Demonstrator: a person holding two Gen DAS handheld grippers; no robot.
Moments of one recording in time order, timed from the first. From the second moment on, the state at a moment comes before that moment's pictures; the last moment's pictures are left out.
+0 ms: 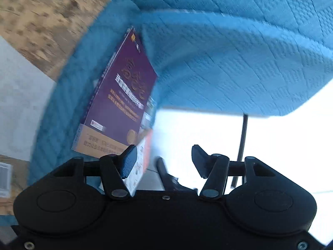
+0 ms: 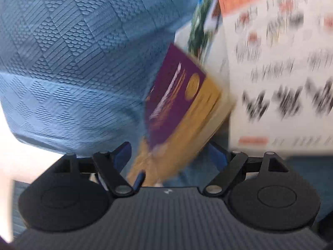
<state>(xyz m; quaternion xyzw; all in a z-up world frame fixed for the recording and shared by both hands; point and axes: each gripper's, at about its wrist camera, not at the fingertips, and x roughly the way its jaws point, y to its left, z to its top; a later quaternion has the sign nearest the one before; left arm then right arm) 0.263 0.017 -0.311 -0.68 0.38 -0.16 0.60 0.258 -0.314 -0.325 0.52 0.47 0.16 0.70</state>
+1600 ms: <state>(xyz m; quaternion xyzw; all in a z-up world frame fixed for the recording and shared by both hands) 0.293 -0.014 -0.340 -0.64 0.43 -0.08 0.63 0.253 -0.313 -0.332 0.63 0.39 0.15 0.65</state>
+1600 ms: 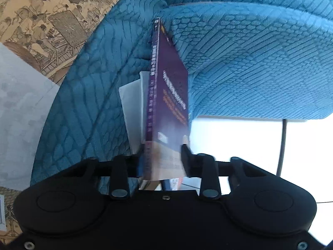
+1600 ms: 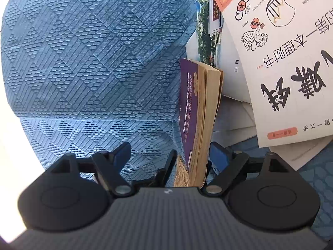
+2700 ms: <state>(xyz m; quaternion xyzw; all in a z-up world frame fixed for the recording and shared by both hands) 0.289 0.017 -0.290 -0.57 0.45 -0.08 0.69 0.272 -0.289 -0.323 0.53 0.42 0.10 0.73</state>
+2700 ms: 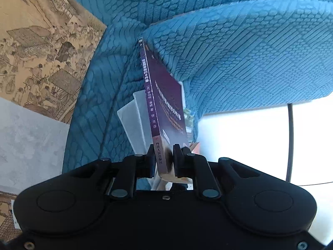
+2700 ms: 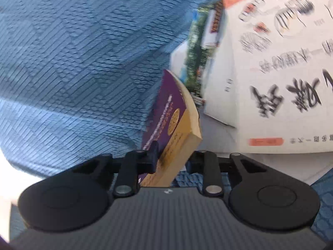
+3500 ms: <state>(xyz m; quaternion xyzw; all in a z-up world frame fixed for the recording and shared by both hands) 0.212 0.055 -0.169 -0.56 0.38 -0.12 0.73 0.229 -0.263 -0.195 0.46 0.40 0.19 0.77</state>
